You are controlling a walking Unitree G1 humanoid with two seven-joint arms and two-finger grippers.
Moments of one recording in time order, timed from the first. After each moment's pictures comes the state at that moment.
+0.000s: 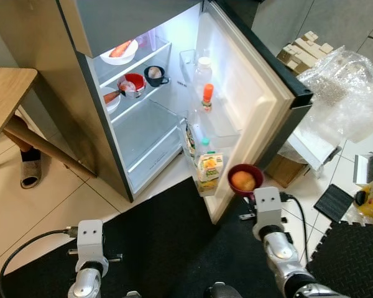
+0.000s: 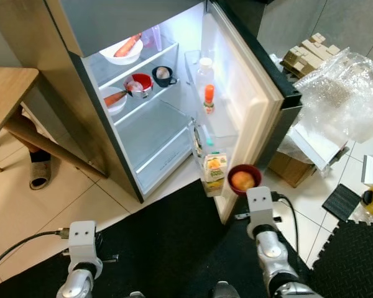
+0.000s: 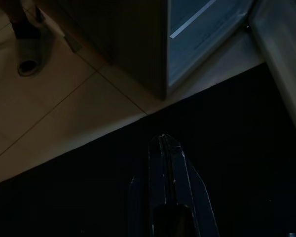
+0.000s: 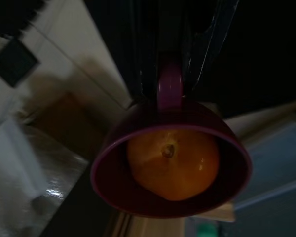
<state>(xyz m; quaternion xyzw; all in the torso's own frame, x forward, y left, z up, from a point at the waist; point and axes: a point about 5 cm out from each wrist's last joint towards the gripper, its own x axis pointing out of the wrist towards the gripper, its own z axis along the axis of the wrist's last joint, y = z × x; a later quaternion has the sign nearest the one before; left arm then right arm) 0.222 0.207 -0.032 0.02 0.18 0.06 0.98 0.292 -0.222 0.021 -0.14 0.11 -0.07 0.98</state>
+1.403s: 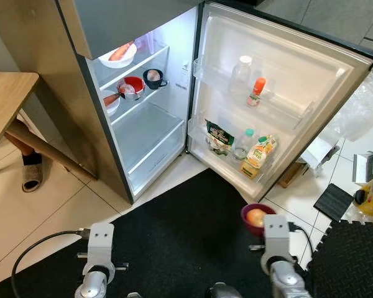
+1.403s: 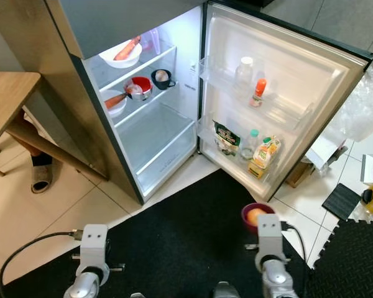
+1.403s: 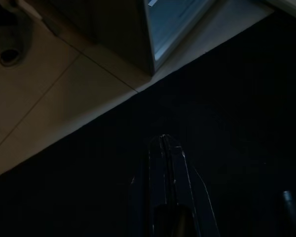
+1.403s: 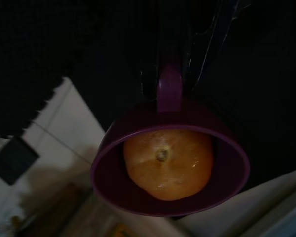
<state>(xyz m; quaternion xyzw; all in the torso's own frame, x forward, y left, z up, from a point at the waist) 0.218 0.184 -0.048 0.04 0.25 0.02 0.97 0.238 -0.197 -0.039 -0.07 0.26 -0.04 0.96</state>
